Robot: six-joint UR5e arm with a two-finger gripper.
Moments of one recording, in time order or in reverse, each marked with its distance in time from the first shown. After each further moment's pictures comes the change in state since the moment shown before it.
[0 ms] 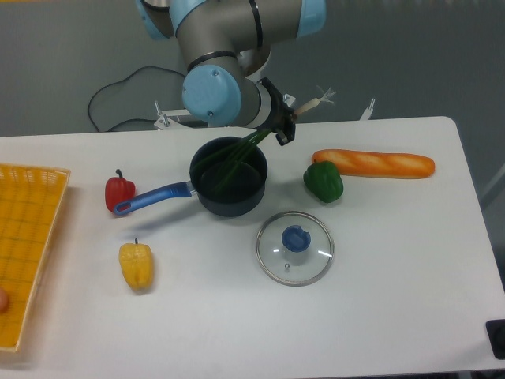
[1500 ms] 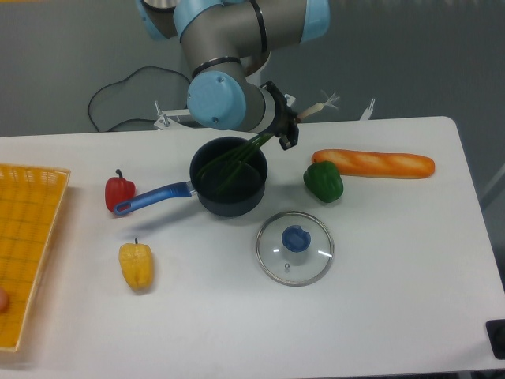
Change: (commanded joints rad) arm -0.020 -0.029 -0.011 0.005 0.008 -0.020
